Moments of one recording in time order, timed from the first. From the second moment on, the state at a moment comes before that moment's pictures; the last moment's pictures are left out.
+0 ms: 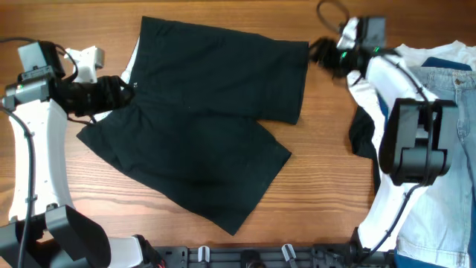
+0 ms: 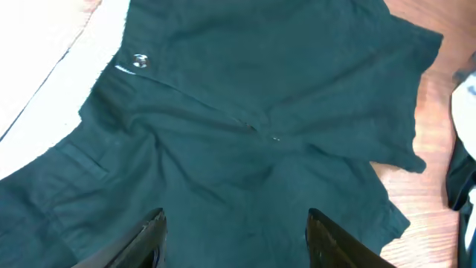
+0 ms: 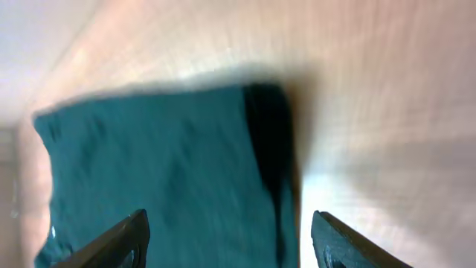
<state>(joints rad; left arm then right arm) 0.31 1.57 1.38 -1.00 0.49 0.10 -0.05 2.15 1.56 -0.36 -0.53 0.43</state>
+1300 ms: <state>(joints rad) 0.28 1.81 1.36 -0.85 0.14 0.05 -0.17 1.85 1.77 -0.93 -0.69 0.22</state>
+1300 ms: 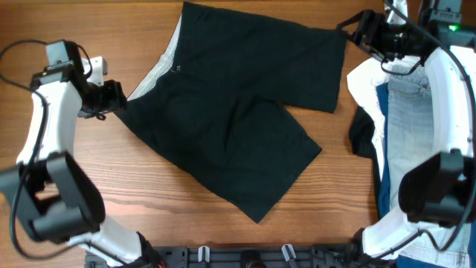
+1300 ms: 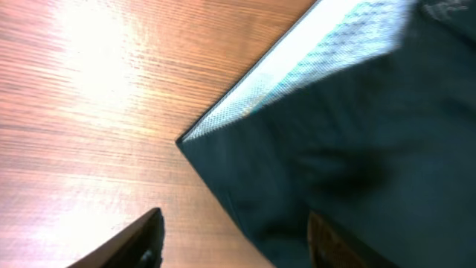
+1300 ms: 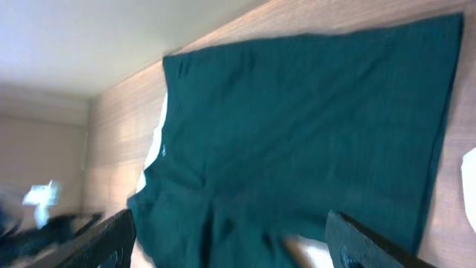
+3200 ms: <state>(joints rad) 0.36 2.05 1.35 -1.13 0.08 -0.37 0.42 1.82 1.04 -1.18 -0.39 0.20</state>
